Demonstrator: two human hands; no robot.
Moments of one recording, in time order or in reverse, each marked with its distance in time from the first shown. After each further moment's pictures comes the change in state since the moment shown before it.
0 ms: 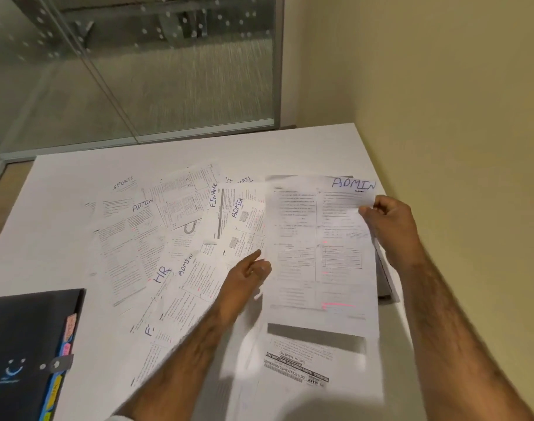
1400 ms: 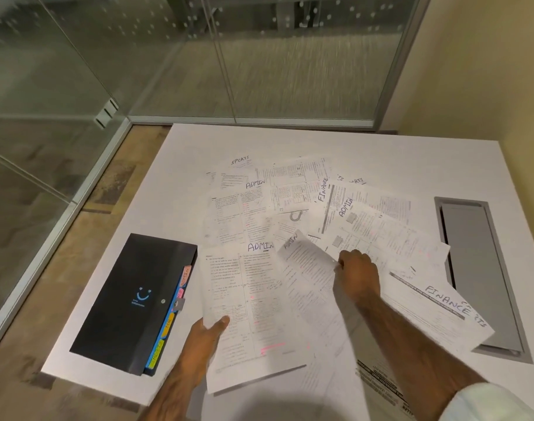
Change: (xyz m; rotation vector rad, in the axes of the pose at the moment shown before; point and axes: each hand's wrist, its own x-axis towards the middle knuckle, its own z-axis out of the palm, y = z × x) left_hand -0.162 -0.122 -0.211 -0.363 0.495 -0.335; right_hand -0.075 0.087 0.265 -1.092 -0.344 -0.359
